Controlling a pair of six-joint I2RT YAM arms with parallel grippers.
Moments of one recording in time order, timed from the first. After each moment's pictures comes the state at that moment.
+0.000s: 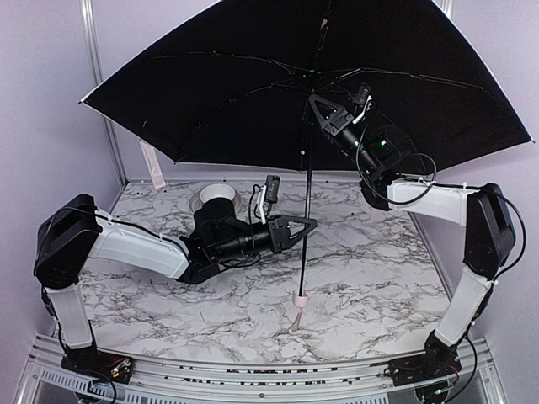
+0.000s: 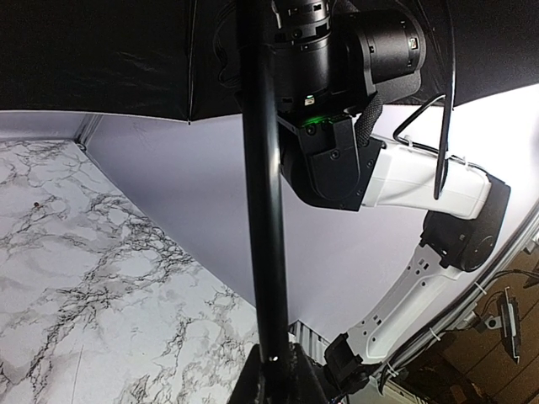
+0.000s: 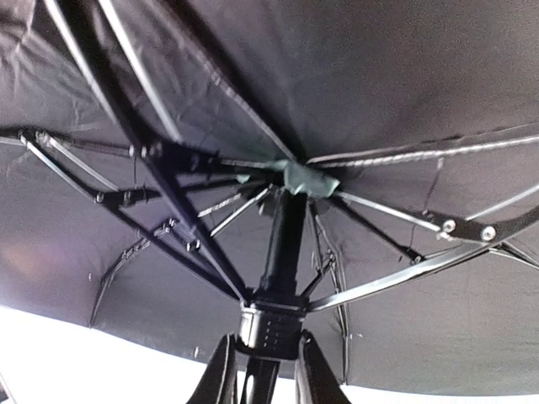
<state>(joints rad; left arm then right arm) -1.02 1.88 1.08 0.93 0.30 -0.74 0.50 1.76 1.31 1.07 -0.36 0.91</state>
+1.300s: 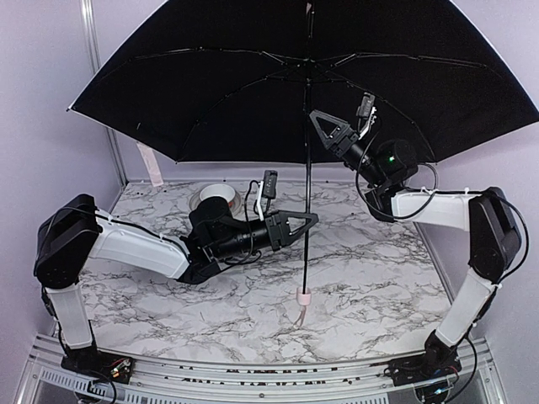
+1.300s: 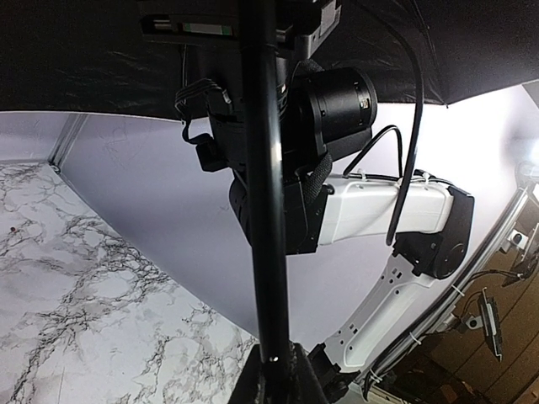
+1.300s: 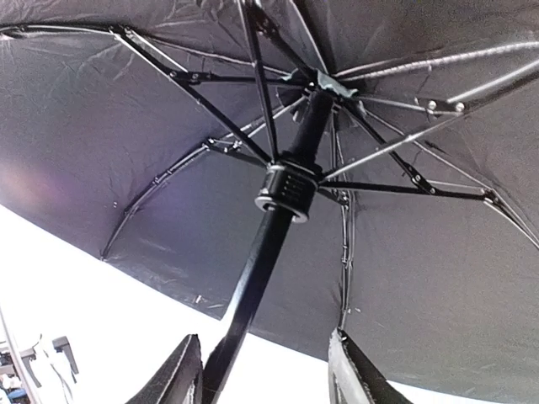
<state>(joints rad) -1.02 1.88 1.08 1.03 0.34 -0.76 0.48 1.71 1.17 1.24 -0.52 0.76</state>
